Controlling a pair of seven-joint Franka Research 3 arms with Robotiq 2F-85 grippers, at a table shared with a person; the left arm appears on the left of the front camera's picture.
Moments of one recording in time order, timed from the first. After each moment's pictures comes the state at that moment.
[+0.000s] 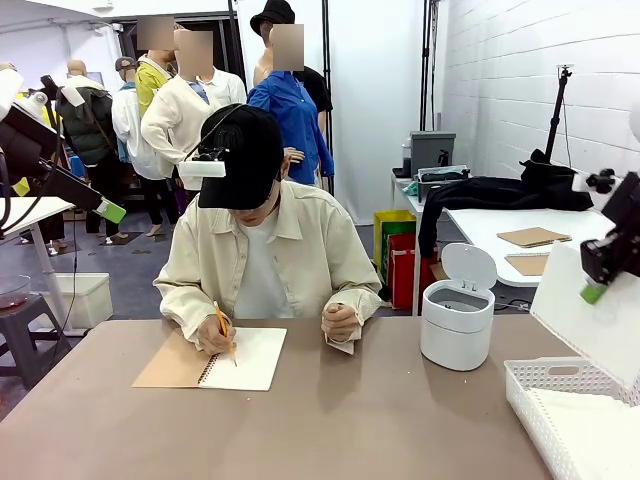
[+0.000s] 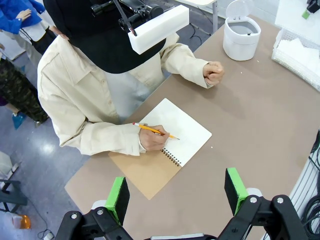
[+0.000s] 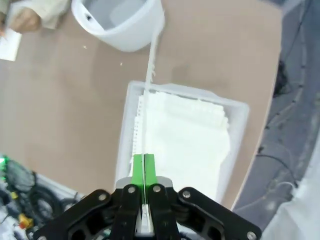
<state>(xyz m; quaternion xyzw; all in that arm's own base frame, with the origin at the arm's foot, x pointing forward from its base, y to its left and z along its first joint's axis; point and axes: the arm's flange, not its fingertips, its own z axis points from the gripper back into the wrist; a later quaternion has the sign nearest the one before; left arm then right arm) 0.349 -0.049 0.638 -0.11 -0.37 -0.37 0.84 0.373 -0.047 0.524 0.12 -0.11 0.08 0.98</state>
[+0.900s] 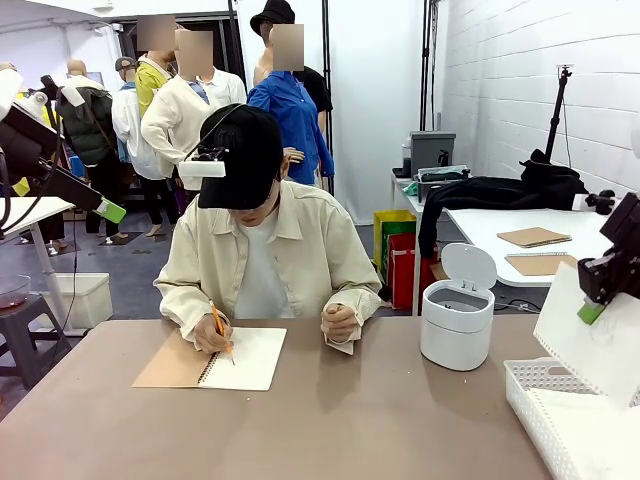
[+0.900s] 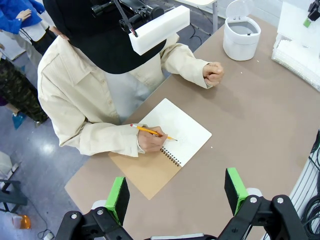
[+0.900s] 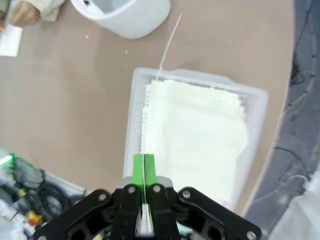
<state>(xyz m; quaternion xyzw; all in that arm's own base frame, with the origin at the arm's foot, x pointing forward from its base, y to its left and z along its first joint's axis) 0.349 -0.049 0.638 -0.11 -0.37 -0.37 0.84 0.364 -0.039 0.499 0.14 -0.09 0.07 0.98</state>
